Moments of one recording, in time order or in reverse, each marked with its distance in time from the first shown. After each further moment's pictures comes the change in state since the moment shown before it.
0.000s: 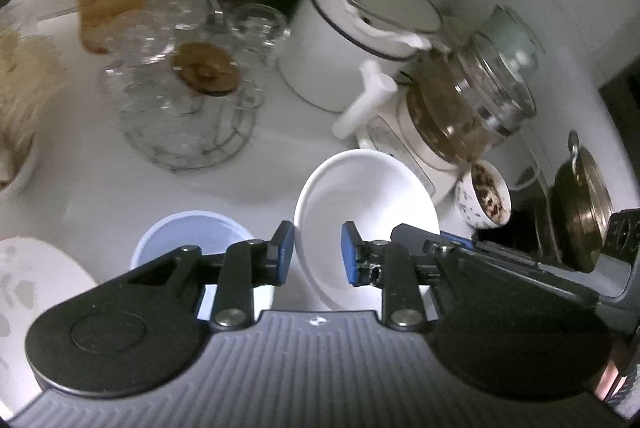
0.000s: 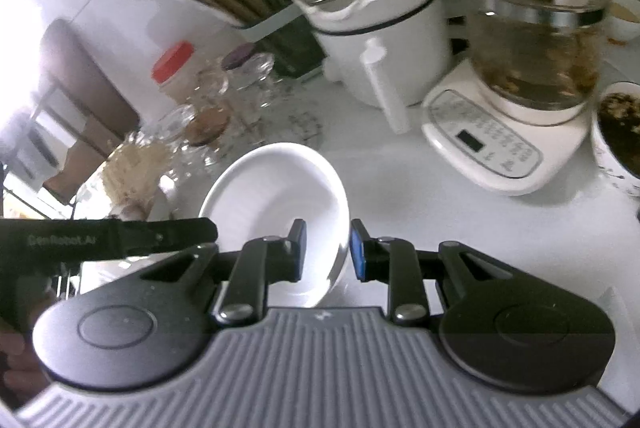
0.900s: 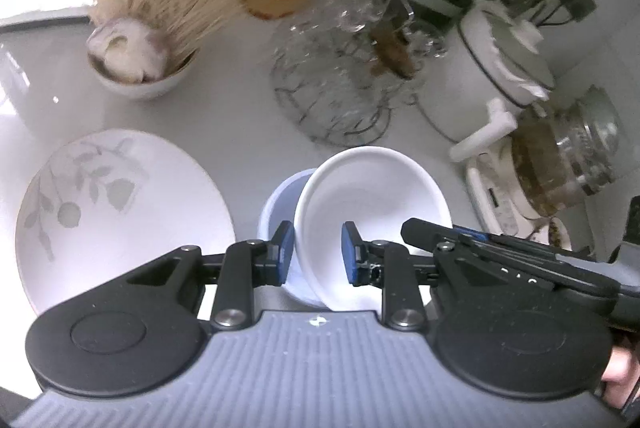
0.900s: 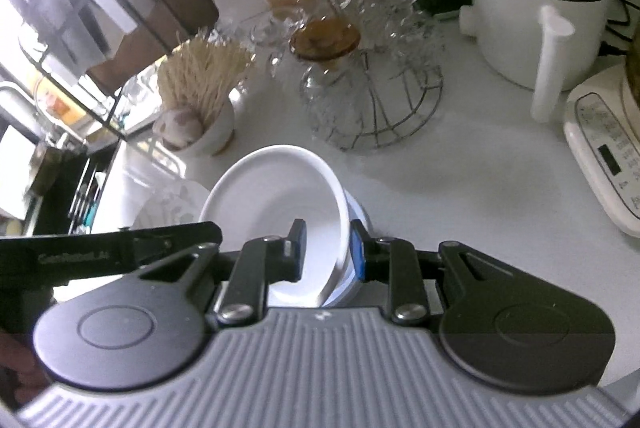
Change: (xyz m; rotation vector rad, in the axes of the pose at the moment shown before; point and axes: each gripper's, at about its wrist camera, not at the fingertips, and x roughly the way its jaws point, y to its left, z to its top) left arm -0.029 0.068 -0.062 -0.282 -0.100 0.205; right arm 0.061 0.068 -0.009 -0.275 0.204 0.123
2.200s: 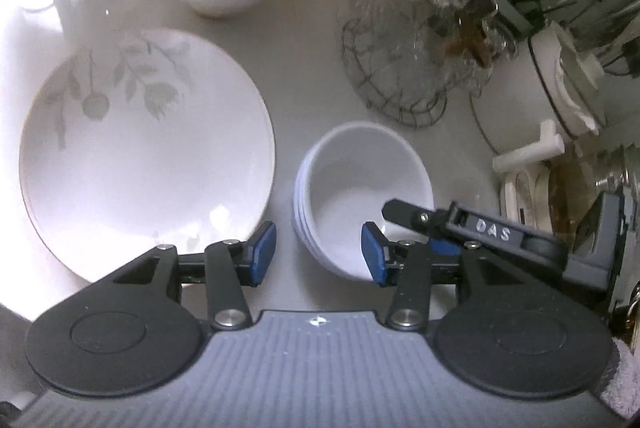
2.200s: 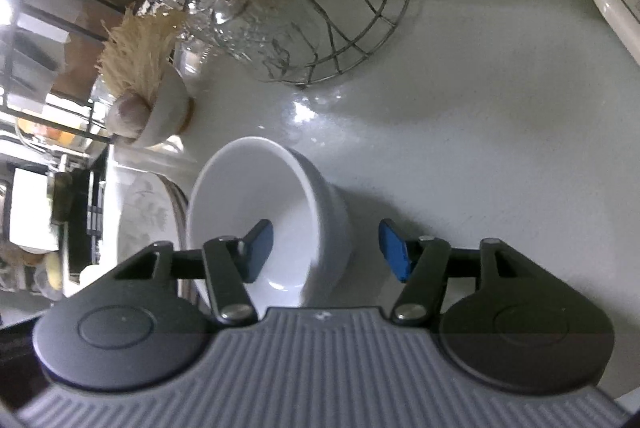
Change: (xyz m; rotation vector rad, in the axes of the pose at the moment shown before) left arm 0.015 0.018 -0.033 -0.260 0.047 0.071; right arm 0.068 -0.058 -0.007 0.255 0.206 0.095
